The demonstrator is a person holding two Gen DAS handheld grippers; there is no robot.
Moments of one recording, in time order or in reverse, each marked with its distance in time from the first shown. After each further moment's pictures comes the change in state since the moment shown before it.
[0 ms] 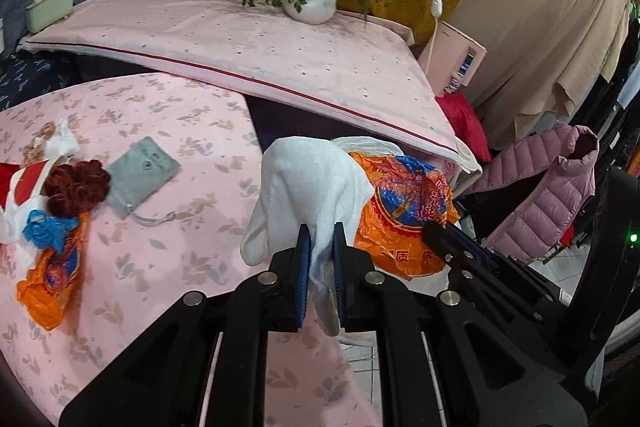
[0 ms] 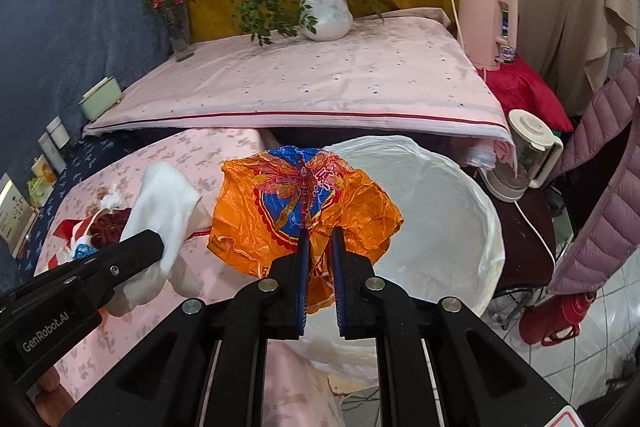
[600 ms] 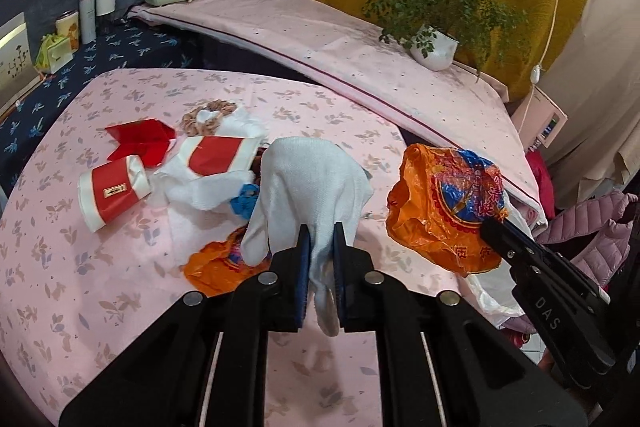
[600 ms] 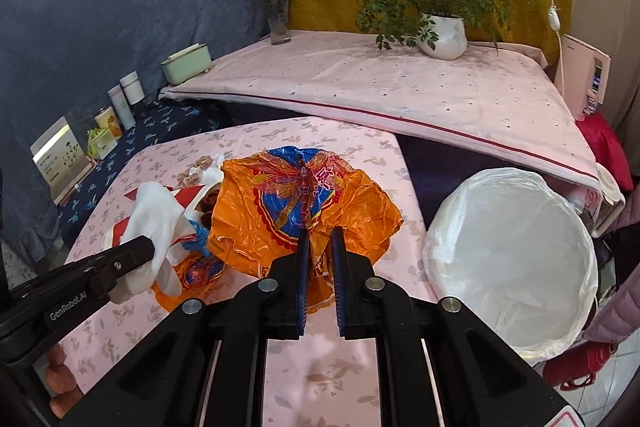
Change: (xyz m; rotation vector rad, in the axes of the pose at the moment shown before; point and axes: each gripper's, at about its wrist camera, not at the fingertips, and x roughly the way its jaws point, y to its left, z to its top) left arm -0.102 0.142 -0.030 -0.201 -0.107 0.246; right arm -0.022 0.135 -0.012 -0.199 -0.026 0.208
